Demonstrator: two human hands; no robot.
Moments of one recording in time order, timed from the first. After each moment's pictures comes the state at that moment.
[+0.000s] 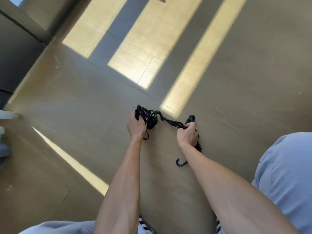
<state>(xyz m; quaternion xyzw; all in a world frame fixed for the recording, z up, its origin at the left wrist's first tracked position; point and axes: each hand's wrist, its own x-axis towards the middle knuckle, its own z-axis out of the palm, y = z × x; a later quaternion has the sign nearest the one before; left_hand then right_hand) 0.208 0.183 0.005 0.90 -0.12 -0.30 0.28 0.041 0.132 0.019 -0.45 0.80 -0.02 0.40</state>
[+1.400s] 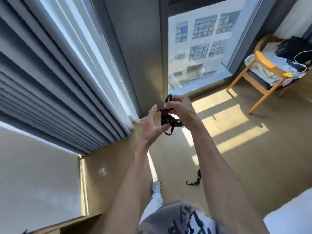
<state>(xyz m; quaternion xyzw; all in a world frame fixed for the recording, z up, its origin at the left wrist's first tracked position) 0.194 0.453 0.984 0.80 -0.19 -0.18 0.54 0.159 0.296 1.052 -0.71 0.16 -0.04 0.69</state>
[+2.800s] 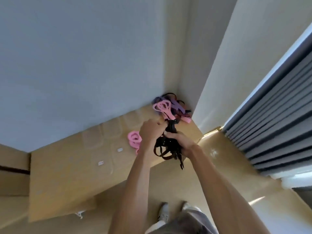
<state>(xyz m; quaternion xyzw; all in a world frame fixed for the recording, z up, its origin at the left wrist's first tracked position) -0.203 1.124 1.000 0.69 0.58 0.08 0.42 -0.100 1.024 0.973 -0.53 -0.20 0.66 0.49</state>
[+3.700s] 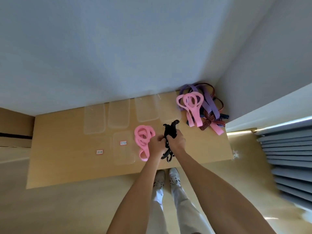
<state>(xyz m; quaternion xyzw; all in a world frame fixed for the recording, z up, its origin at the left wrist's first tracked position) -0.173 1.198 0.786 0.46 0.72 0.10 0.50 -0.083 1.192 0.785 -0.80 -0.26 0.48 0.25</state>
